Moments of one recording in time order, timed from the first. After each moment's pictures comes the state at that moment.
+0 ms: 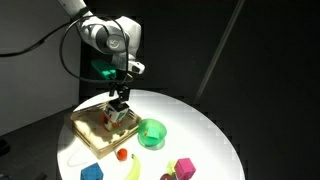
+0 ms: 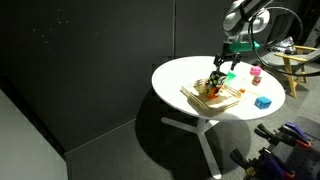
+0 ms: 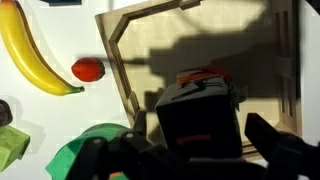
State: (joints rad) arm -0.14 0.33 -0.16 -2.03 0.07 2.32 0.12
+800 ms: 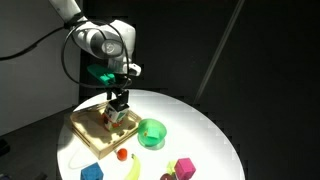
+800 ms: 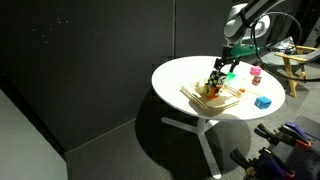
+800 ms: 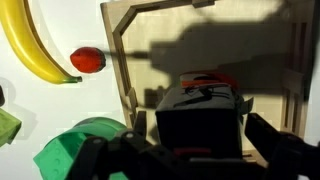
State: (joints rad) arm -0.13 0.33 -0.15 -2.09 0.03 2.41 0.05
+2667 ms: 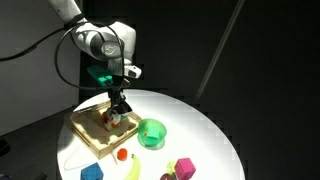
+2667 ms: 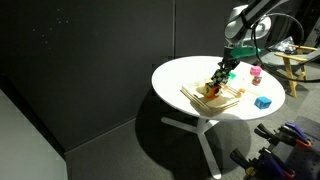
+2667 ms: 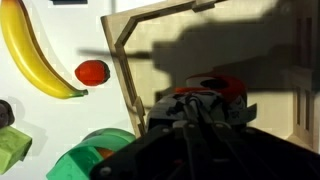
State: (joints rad) arm -0.13 0.33 -0.16 -2.10 0.03 2.40 0.13
